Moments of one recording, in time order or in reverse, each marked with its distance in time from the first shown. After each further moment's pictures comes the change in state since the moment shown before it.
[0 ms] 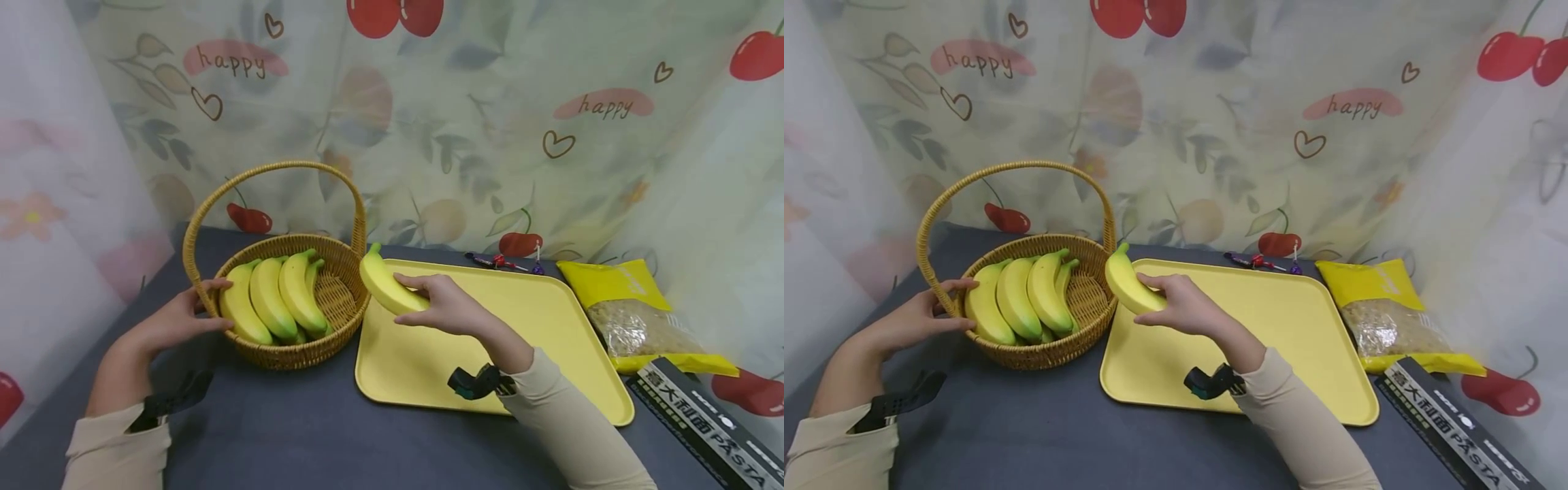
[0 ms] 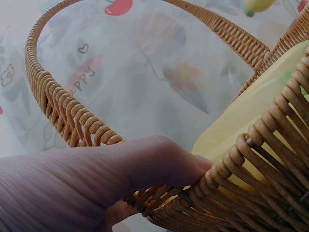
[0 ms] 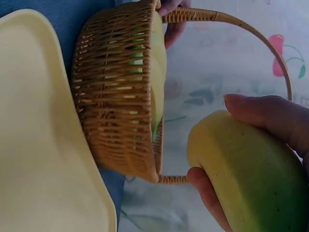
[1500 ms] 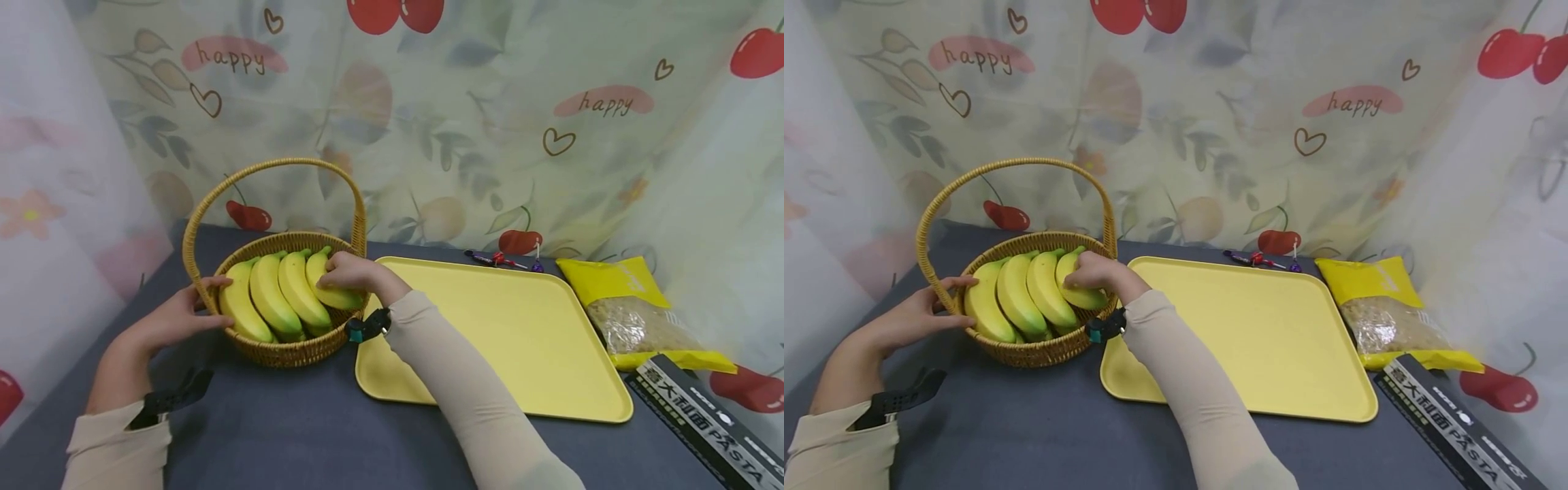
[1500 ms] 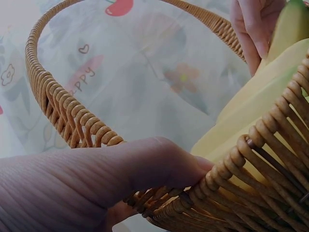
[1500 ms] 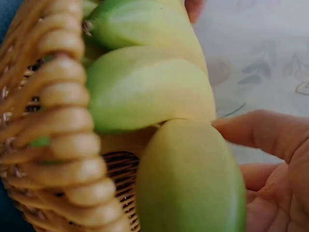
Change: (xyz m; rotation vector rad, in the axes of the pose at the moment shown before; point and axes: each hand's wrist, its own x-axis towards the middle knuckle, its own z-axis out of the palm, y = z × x) left_hand 0.000 -0.001 -0.002 0.005 -0.003 -0.001; right_hand 0.141 -0.023 0.055 0.113 -0.279 0.215
